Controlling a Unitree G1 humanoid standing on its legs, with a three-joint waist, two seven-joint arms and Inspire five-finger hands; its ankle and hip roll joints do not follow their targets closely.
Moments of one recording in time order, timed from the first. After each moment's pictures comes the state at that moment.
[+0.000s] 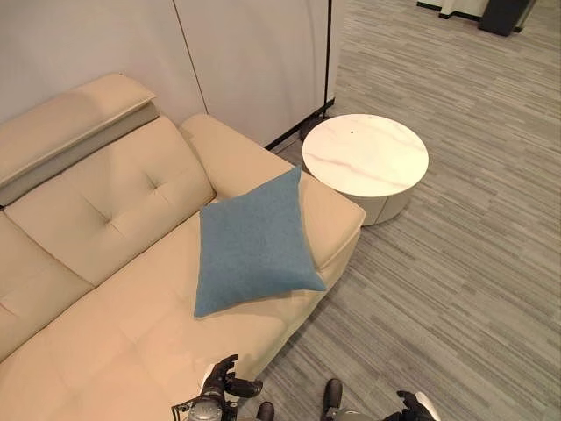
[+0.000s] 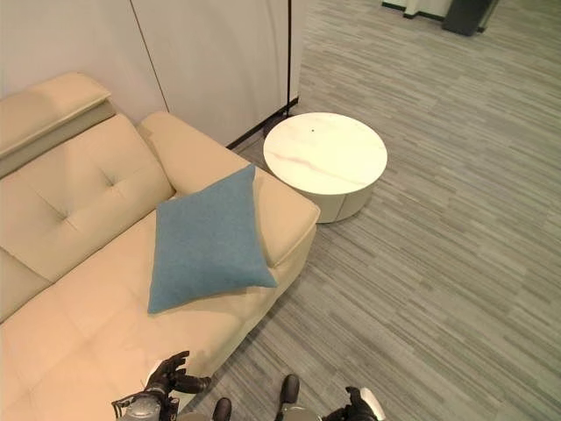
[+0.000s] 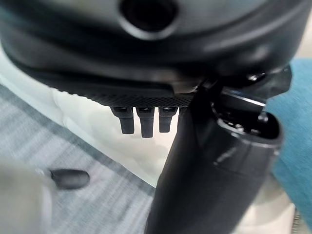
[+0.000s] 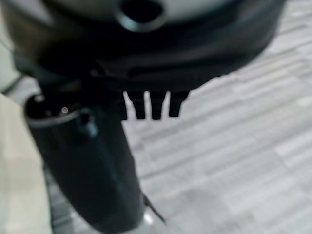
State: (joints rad) left arm -0.06 0.13 -0.31 0.99 -0.24 -0.07 0.18; right arm -0.07 -0.26 0.22 1.22 -0.12 -0.01 -0.29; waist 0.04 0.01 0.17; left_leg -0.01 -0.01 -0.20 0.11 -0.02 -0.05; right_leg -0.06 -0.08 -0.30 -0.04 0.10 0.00
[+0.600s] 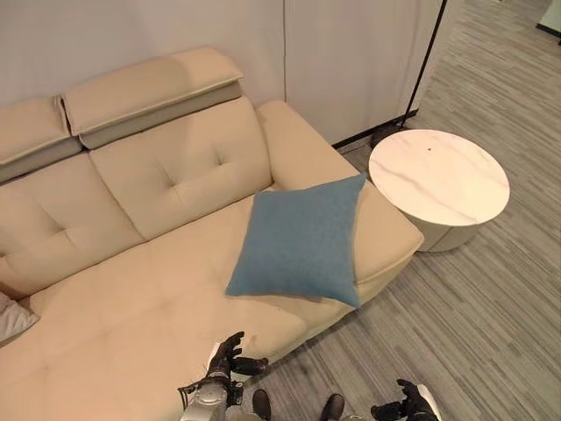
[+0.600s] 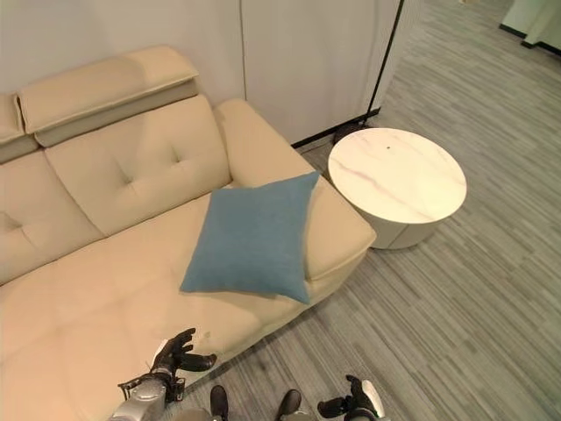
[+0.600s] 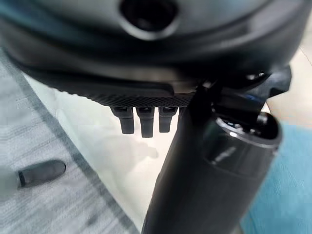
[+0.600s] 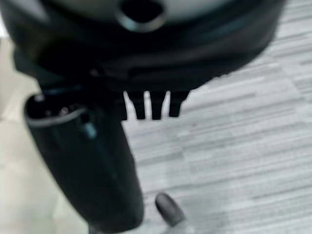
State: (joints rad) left arm -0.04 0.16 -0.31 0.89 -0.26 -0.06 0.20; right arm -0.03 -0.25 0.19 1.16 -0.07 -0.04 -0.31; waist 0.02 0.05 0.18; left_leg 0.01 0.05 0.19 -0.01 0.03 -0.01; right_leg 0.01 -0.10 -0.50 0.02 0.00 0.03
